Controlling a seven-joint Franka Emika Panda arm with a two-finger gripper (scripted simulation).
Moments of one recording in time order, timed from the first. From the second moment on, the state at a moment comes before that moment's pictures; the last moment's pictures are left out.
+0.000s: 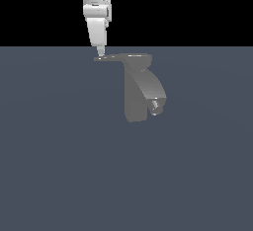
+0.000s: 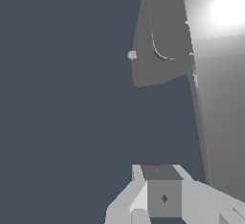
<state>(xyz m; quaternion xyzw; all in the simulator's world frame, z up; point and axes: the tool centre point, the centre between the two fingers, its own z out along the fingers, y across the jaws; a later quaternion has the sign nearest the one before) 0.102 0.093 0.248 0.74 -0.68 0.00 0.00</state>
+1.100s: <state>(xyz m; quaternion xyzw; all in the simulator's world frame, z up) 0.046 0.090 0.248 0.73 -0.68 0.00 0.00</state>
